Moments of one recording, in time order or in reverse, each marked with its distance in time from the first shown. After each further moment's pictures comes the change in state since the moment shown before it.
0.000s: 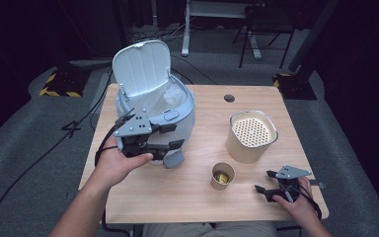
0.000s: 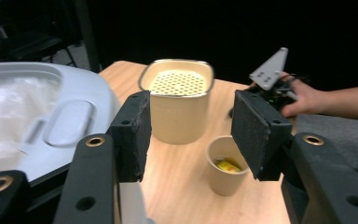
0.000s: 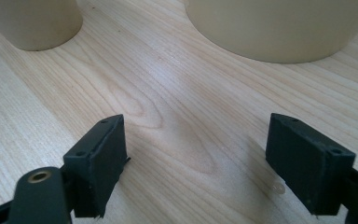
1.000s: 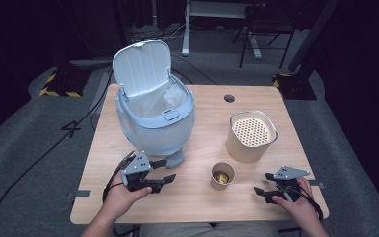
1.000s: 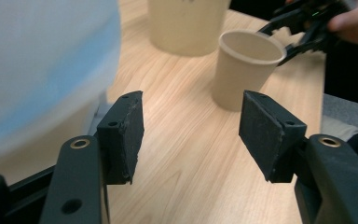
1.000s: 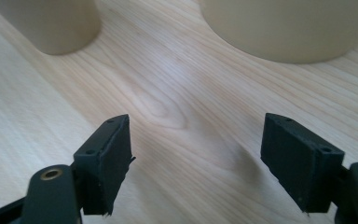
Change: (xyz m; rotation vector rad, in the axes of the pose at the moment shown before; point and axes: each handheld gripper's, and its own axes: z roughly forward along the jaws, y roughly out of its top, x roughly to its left) left arm -0.010 -0.141 0.033 0.117 0.080 -0.169; right arm 0.014 0.011 -0.008 0.042 0.007 0.019
